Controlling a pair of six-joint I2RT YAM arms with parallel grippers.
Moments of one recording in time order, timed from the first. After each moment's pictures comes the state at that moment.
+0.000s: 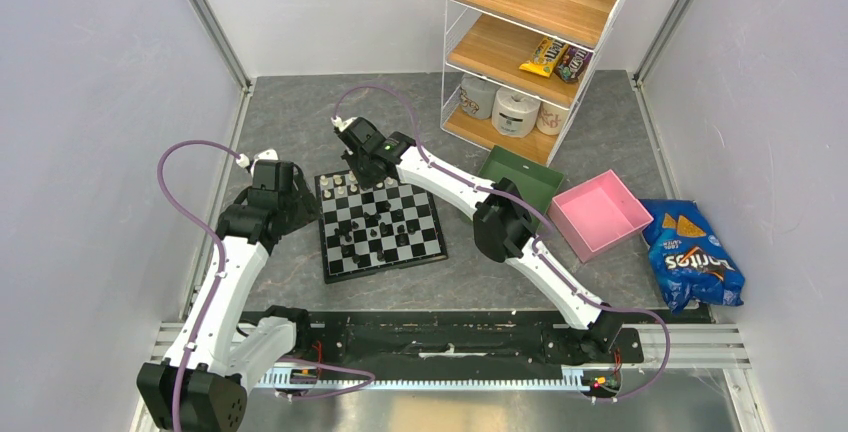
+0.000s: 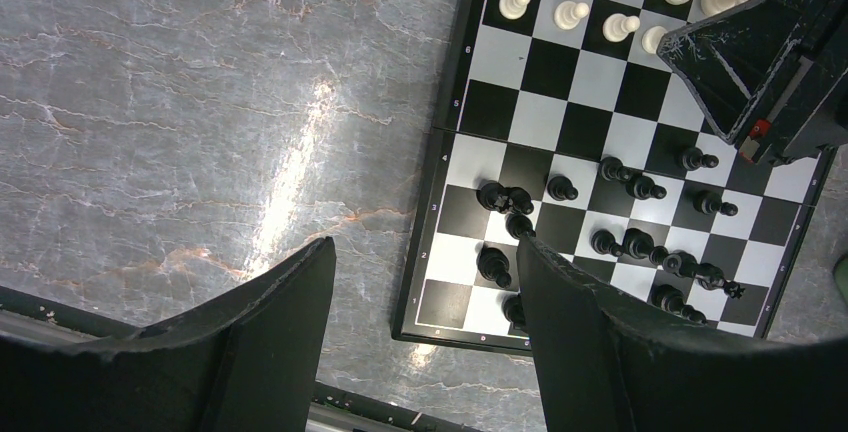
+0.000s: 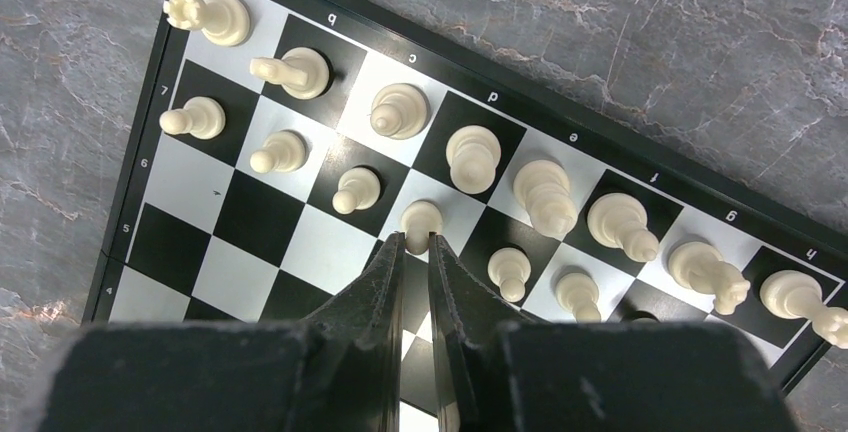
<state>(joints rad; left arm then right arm) -0.12 0.92 0.86 -0.85 -0.25 -0.51 0.92 2.63 2.53 -0.80 0.09 0.26</state>
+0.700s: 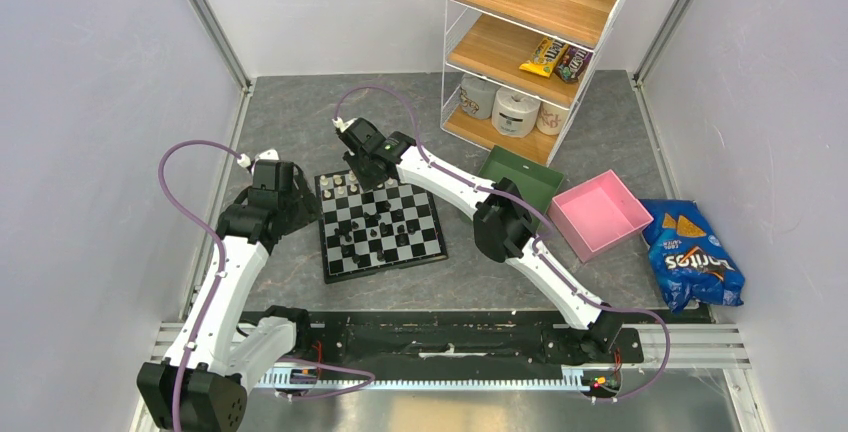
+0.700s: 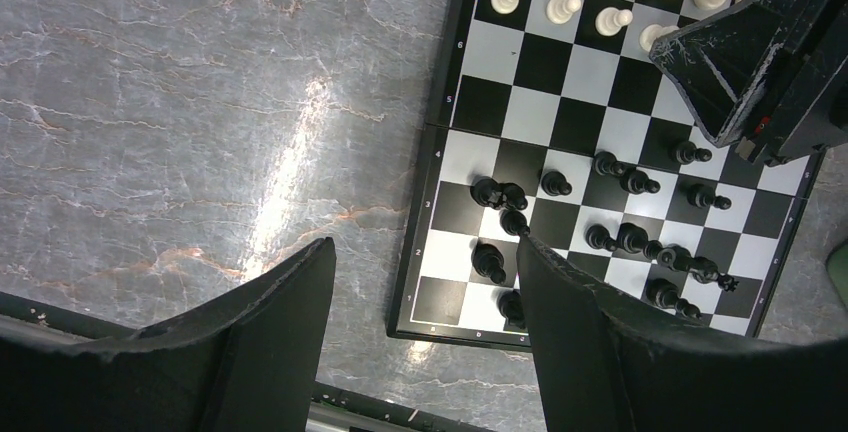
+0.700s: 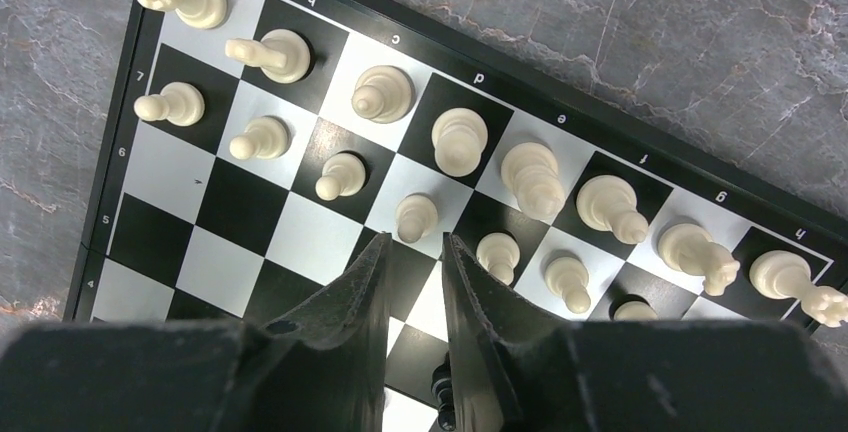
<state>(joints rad) -0.12 0.92 0.86 -0.85 -0.24 -0.51 0.92 2.62 2.53 -0.82 0.11 0.26</state>
